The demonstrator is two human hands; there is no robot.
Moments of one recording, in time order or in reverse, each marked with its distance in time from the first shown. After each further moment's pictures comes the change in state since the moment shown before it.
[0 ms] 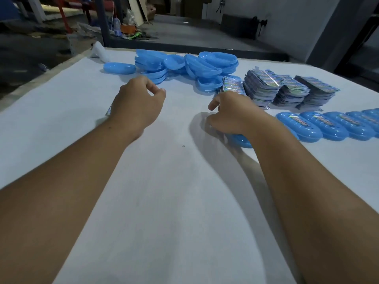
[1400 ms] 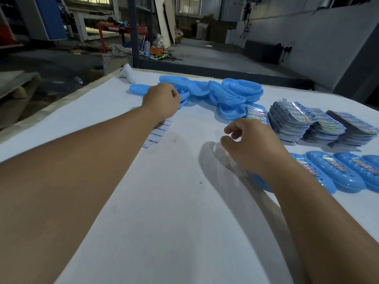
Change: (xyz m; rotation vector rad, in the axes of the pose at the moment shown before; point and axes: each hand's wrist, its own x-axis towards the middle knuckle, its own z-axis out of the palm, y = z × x) left_hand 0.117 -0.007 0.029 0.220 -0.052 0.098; right_hand 0.010 -0.002 0.010 0.217 0.153 -0.053
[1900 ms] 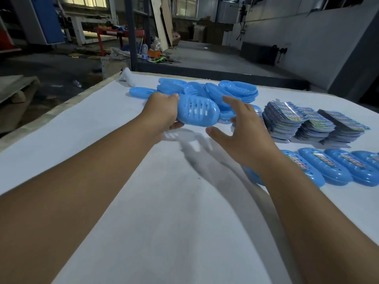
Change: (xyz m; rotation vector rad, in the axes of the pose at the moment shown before) left_hand -0.076 0.034 -0.039 -0.995 -0.118 -0.400; right_hand -0.001 -0.007 0.001 0.218 0.092 -0.172
